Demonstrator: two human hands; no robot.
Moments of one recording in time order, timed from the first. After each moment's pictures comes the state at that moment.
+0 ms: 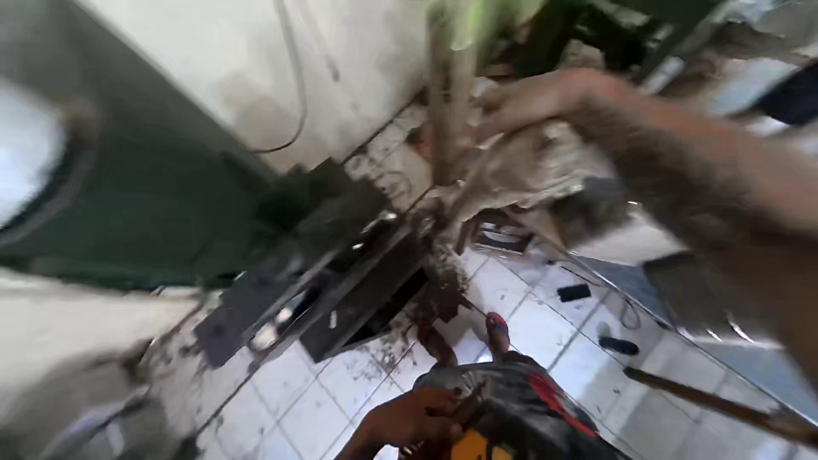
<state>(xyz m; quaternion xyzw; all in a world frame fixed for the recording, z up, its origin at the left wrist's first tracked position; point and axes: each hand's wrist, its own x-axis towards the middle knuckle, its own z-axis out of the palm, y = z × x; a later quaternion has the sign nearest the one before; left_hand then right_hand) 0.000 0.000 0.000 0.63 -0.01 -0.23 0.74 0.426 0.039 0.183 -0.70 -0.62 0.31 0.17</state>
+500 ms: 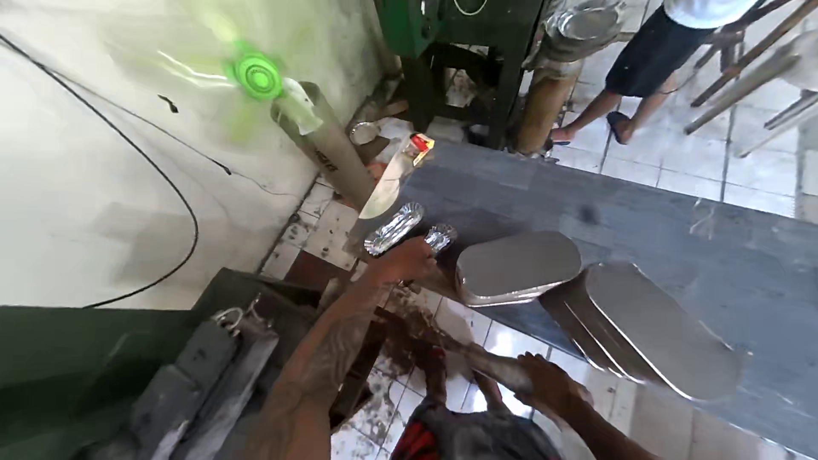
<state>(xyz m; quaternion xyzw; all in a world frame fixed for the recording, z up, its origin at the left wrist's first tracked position) 0.483 0.038 -0.025 0.94 -0.09 -0.25 0.21 0.381 -0.377 -0.202 -0.86 -0.26 0.43 0.04</state>
